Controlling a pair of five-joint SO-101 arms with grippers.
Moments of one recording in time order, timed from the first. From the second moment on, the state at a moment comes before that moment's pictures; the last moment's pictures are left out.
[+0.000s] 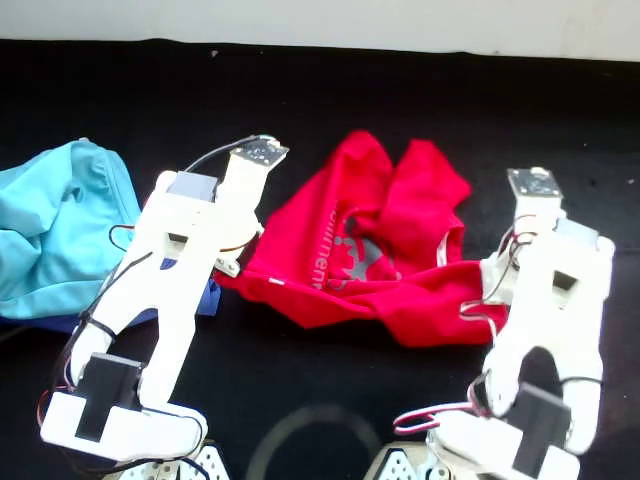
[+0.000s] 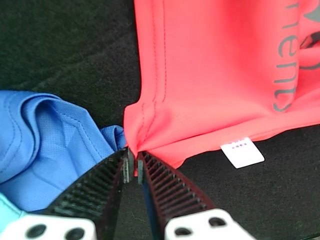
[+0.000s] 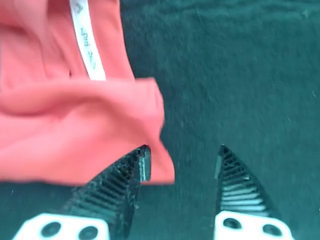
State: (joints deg) left arm 5.3 -5.1 22.0 71.6 -14.8; right arm 19.4 -13.5 29.7 72.4 24.1
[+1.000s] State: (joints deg) left arm 5.3 -5.1 22.0 71.6 -14.8; right arm 17.0 -21.6 53.6 56.0 26.5
